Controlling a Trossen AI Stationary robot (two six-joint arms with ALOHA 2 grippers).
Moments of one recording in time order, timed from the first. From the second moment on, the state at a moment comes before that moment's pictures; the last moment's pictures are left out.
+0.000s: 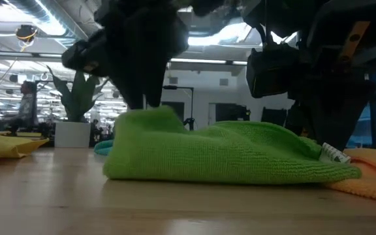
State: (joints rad) left arm -0.35 1.95 1.51 -0.81 0.01 -1.40; right arm 0.32 1.79 0.94 -0.25 -0.36 0.65
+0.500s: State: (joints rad) left arm -0.40 1.85 1.51 -0.84 -0.04 -1.28; right arm 0.31 1.79 0.94 -0.25 -0.34 0.65
